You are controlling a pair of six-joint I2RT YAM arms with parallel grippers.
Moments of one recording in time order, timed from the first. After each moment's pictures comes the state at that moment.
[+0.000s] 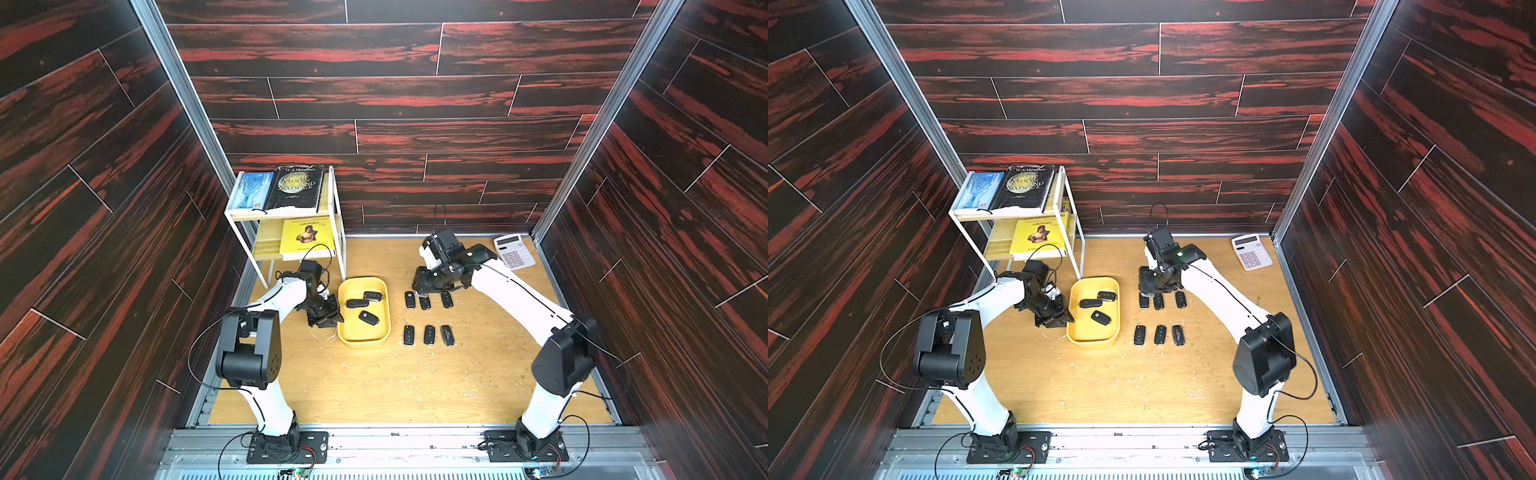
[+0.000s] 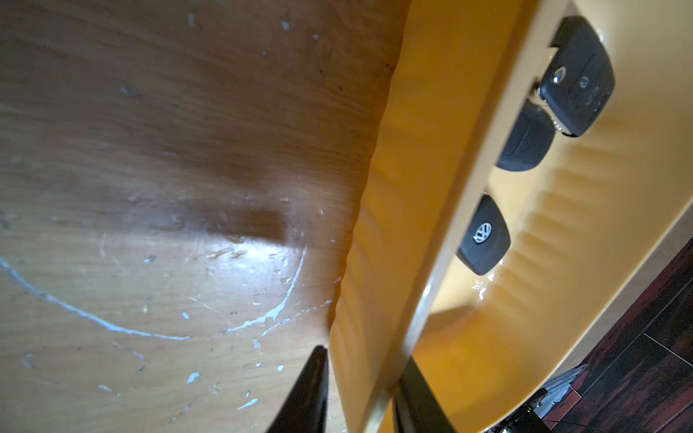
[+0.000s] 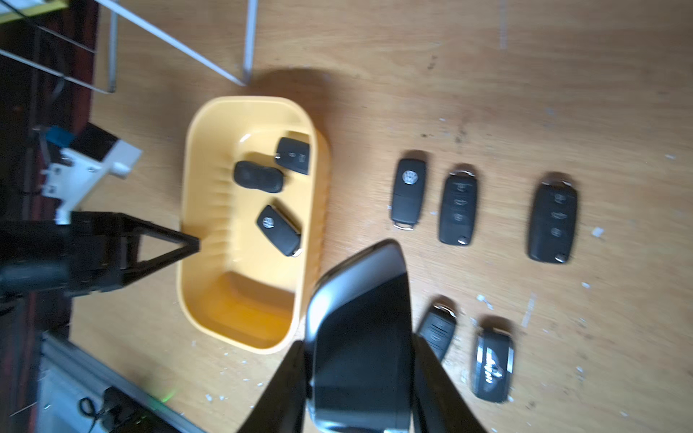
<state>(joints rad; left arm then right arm) -0.08 1.80 1.23 -0.87 0.44 -0.44 0.61 1.85 1.76 -0.96 -0.15 0.43</state>
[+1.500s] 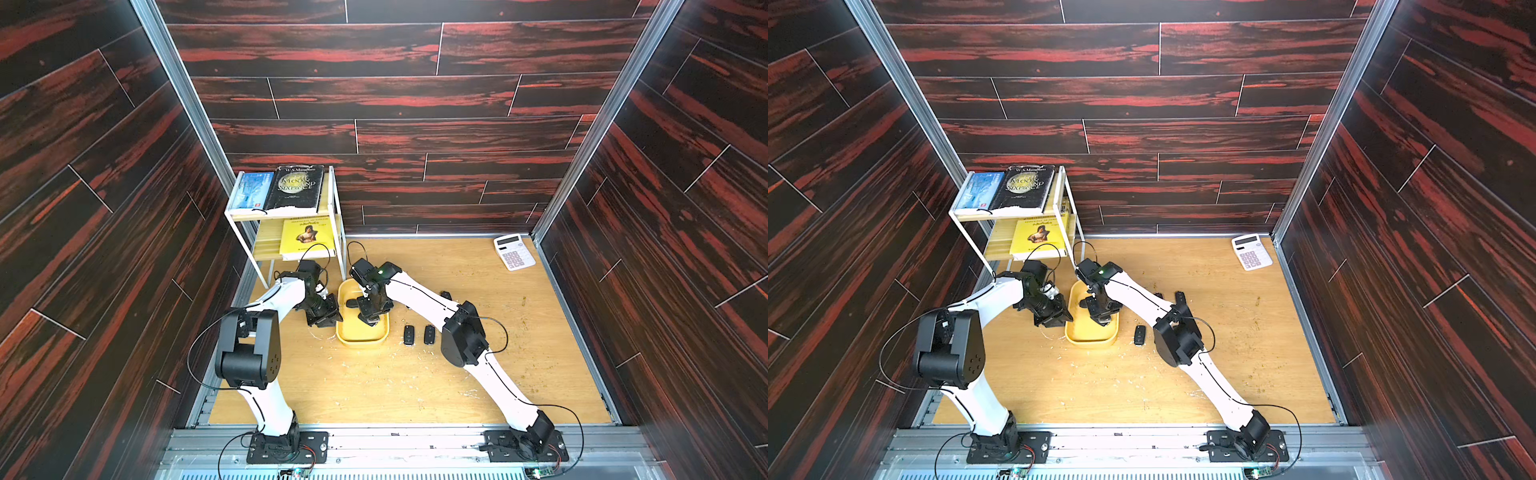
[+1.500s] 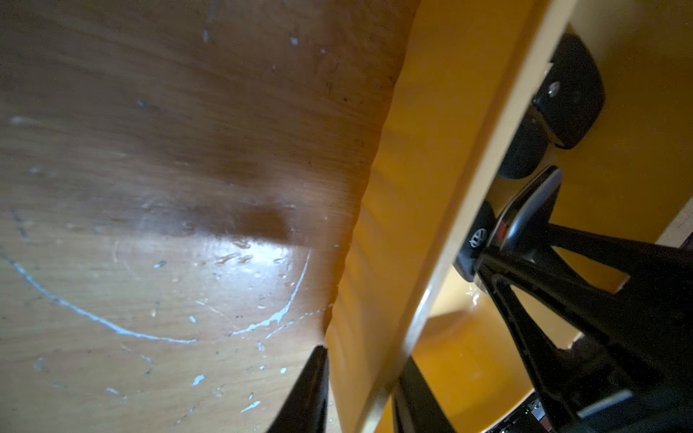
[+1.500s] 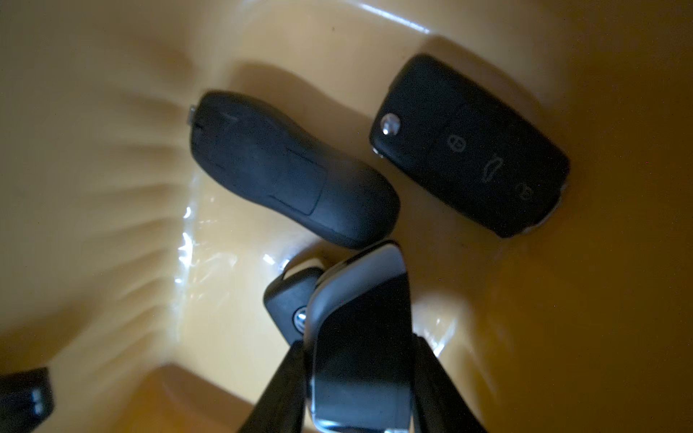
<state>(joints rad) -0.06 1.80 1.23 -0.86 0.45 -0.43 0.86 2.60 2.48 -1.21 -0.02 0.41</state>
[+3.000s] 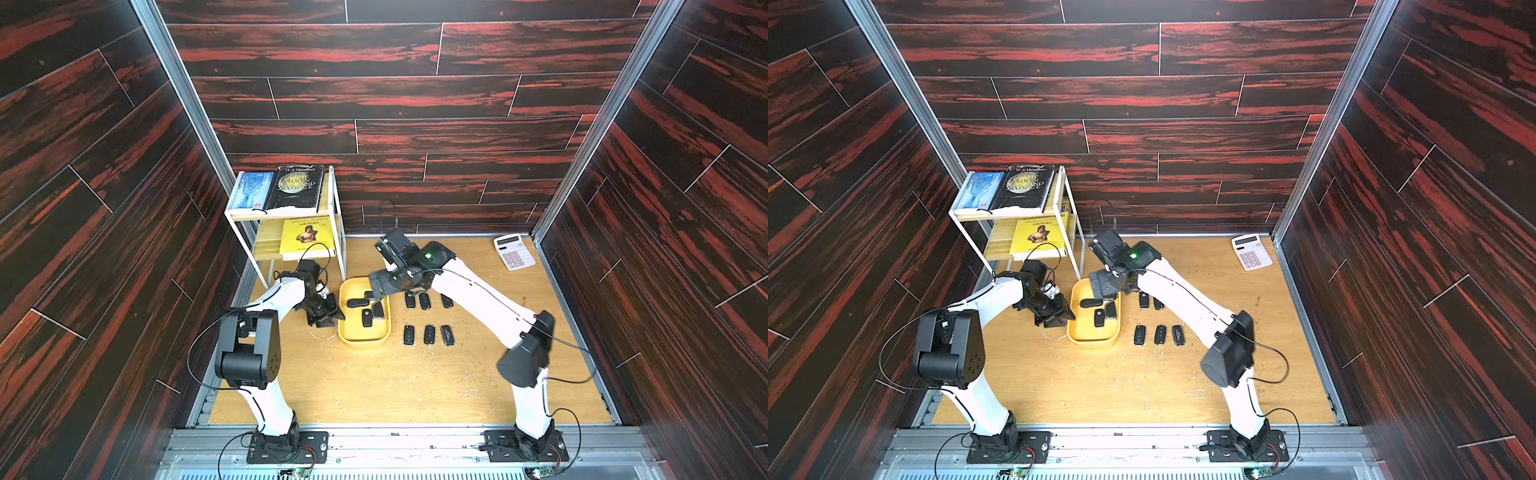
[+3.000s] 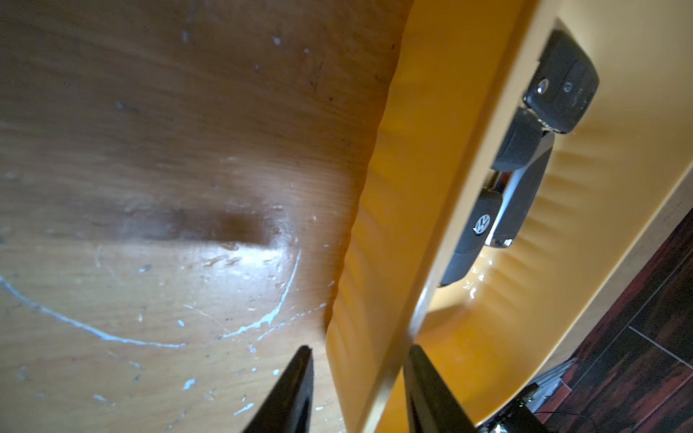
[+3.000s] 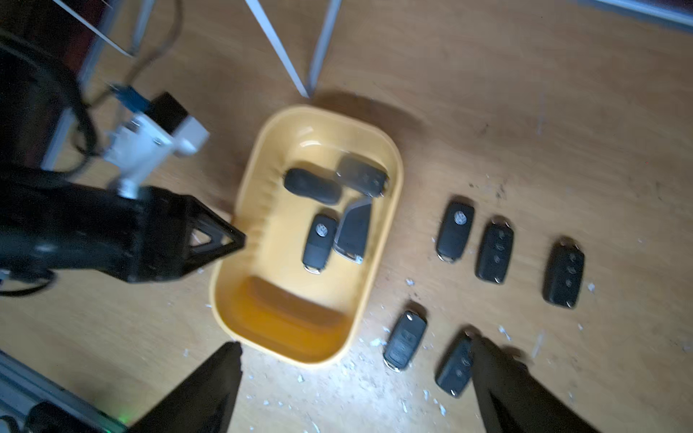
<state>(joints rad) -0.06 1.80 1.23 -0.86 0.48 -0.42 0.84 1.97 2.02 -1.11 0.14 0.42</state>
